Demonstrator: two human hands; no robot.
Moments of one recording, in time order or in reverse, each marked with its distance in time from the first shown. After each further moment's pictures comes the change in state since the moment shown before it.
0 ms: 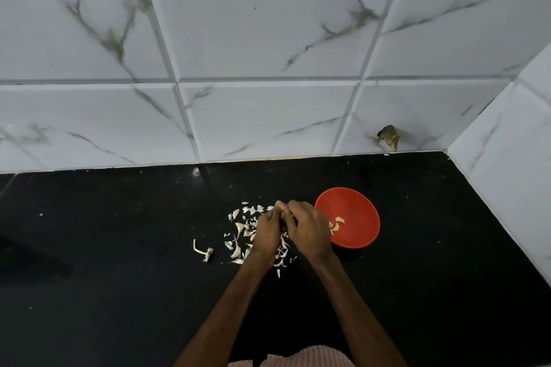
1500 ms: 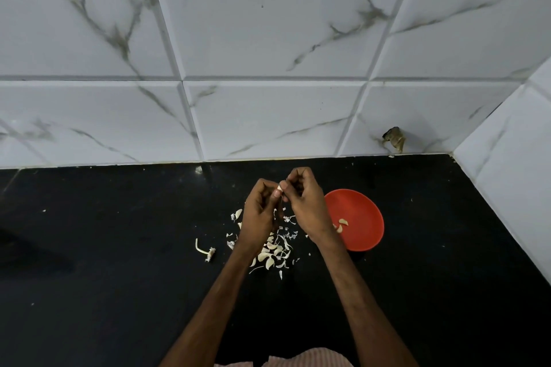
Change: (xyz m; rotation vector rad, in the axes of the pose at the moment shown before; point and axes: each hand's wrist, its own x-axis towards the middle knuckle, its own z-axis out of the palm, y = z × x) left_hand -0.004 0.044 -0.025 0.051 -0.020 0.429; right_hand 0.054 -0.032 -0.026 0.827 -0.201 0.495
